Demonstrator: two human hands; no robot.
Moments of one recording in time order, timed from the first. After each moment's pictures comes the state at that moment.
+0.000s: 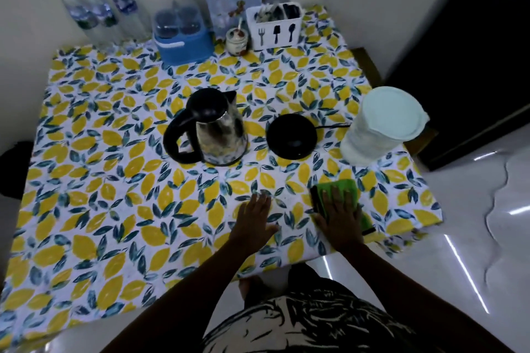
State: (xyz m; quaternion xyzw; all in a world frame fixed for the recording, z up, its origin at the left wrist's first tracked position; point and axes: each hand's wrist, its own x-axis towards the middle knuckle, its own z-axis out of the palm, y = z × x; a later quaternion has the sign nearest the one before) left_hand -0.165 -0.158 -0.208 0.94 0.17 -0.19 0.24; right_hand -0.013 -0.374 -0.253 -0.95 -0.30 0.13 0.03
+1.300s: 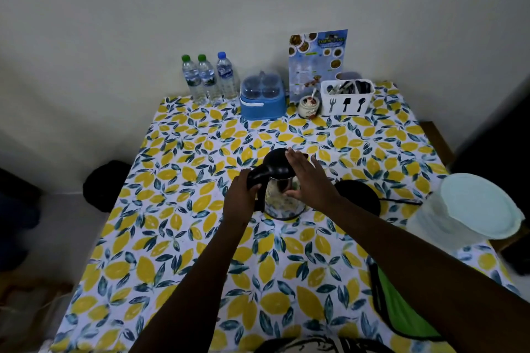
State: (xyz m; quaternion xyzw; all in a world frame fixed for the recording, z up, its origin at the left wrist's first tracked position) left_hand -0.152 0.034 -0.098 0.83 0.43 0.18 0.31; right_hand 0.034 -0.070 -0.097 -0.77 -0.62 0.04 0.14
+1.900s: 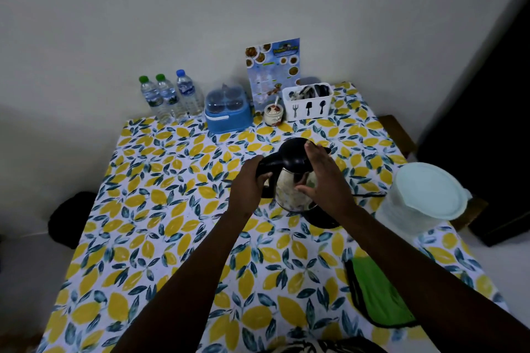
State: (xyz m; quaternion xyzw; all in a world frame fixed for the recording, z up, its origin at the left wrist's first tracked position) left_hand -0.064 0.000 -0.054 0.88 0.27 0.21 0.32; right_hand 0.080 -0.156 -0.059 -0.82 -0.48 0.00 0.32
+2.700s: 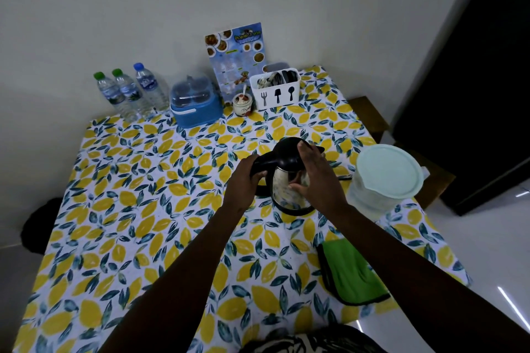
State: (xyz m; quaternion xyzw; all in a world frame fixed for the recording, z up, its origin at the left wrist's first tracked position) left_hand -0.014 -0.043 -0.089 0.89 0.23 0.17 0.36; right_hand 0.110 -0.217 -0.090 -0.85 -0.43 0.01 0.30
